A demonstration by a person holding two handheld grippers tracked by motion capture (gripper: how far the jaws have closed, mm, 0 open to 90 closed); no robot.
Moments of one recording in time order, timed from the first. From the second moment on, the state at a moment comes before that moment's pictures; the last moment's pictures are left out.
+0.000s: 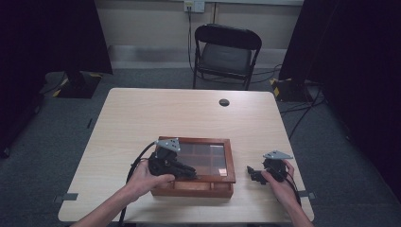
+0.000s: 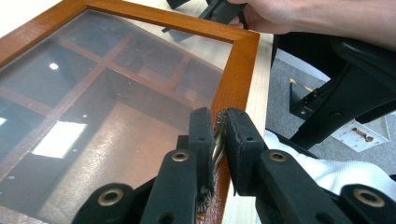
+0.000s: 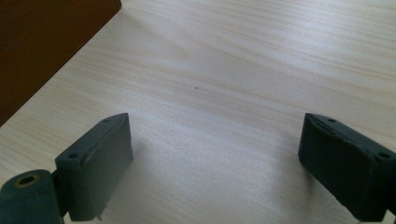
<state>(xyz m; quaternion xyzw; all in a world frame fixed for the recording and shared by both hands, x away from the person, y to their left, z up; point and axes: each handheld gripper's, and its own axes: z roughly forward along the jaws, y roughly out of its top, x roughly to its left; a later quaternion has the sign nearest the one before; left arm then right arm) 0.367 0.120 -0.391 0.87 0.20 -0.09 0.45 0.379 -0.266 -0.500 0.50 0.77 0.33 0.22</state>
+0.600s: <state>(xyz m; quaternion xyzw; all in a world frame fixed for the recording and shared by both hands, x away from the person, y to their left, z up) 0.376 0.118 -0.371 0.88 0.18 -0.09 0.44 0.379 -0.266 -0.500 0.50 0.77 0.33 0.22</state>
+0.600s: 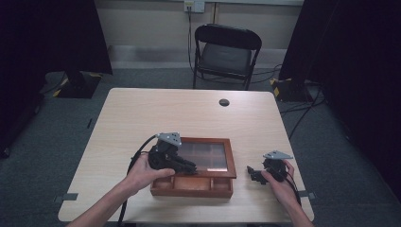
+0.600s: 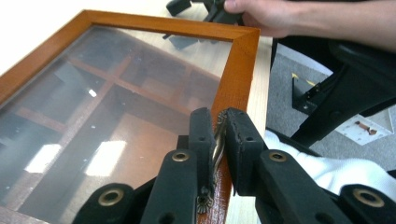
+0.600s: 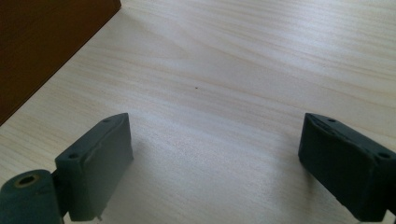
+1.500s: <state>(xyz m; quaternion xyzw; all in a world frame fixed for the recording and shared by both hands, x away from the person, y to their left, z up) 0.389 0.119 -0.342 0.88 0.18 -0.07 0.44 0.380 -0.266 -0.500 0.50 0.77 0.33 0.22</state>
